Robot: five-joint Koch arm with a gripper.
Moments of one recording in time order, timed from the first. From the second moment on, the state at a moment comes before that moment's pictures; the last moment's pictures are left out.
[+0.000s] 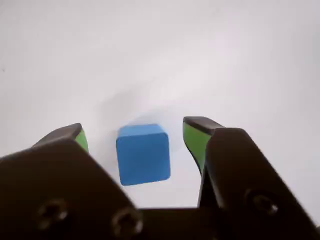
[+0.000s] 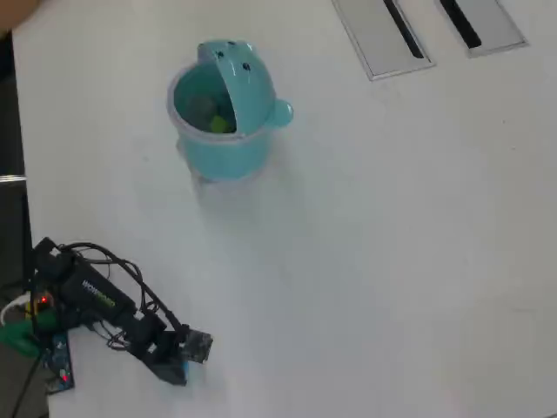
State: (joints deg) arm 52.9 92.1 107.5 53.3 -116.2
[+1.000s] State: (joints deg) arm 57.5 88.9 107.5 51.4 -120.3
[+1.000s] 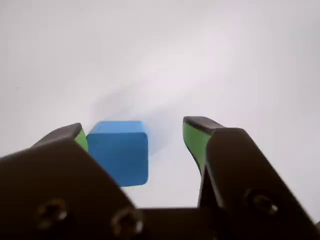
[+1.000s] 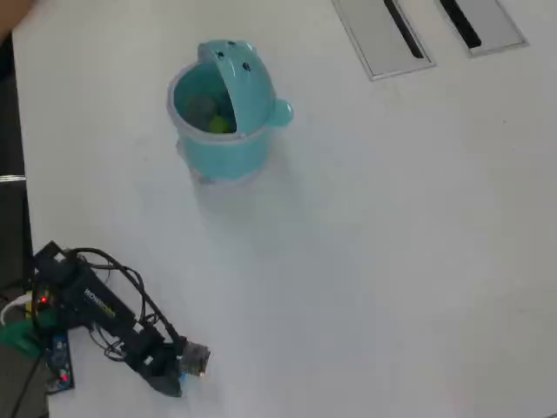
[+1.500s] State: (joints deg) arm 58.2 88.9 109.2 58.6 -121.9
